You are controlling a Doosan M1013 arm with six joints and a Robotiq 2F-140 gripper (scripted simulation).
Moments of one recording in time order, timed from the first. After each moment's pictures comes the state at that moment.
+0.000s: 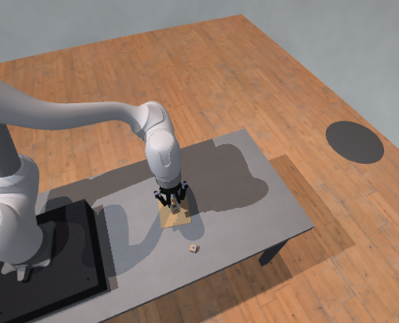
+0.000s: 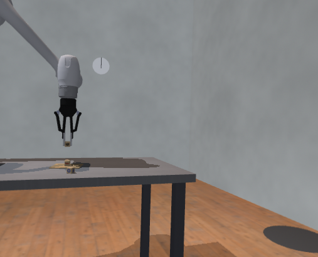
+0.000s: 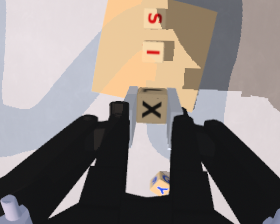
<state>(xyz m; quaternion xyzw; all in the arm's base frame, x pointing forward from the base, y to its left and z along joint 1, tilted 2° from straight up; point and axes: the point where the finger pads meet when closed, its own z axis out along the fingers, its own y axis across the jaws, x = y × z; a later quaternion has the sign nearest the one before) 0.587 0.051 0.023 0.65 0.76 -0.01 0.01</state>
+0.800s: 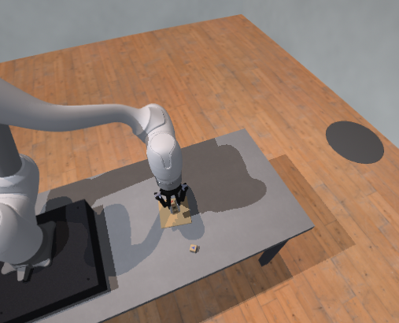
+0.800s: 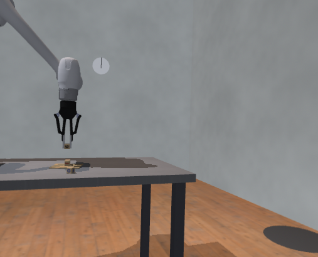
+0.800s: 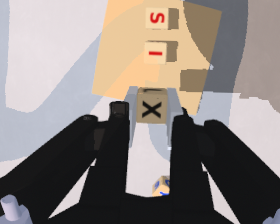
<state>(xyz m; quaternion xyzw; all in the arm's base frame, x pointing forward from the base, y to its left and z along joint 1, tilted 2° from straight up) 0.585 0.050 0.012 0.65 0.76 -0.02 0.00</state>
